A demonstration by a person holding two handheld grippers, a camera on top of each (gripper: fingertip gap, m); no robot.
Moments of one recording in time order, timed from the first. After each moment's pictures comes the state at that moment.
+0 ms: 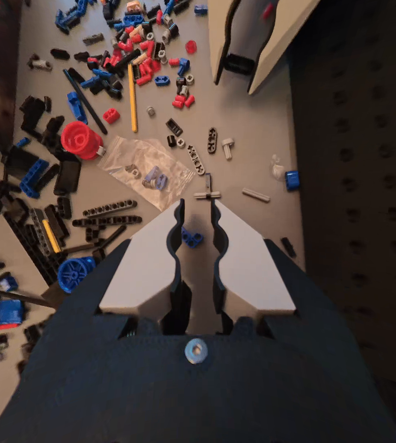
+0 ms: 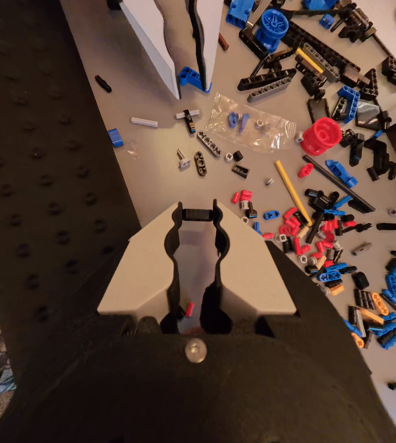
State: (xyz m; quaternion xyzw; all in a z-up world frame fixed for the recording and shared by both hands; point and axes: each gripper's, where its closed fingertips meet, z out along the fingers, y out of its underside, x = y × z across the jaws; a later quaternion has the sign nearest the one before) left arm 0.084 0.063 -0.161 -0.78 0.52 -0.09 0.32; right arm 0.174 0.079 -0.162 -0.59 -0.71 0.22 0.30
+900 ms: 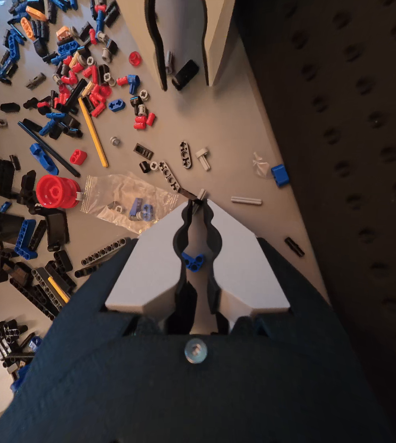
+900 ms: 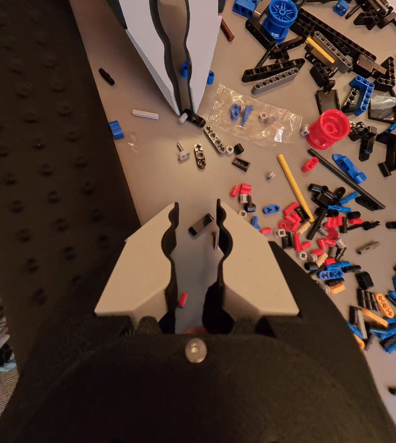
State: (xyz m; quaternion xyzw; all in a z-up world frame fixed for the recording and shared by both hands) left arm 0.103 0.061 -0.172 -0.71 0.64 -0.08 0.28; right arm 0.182 0.082 -0.163 -0.59 -0.72 0.24 0.28
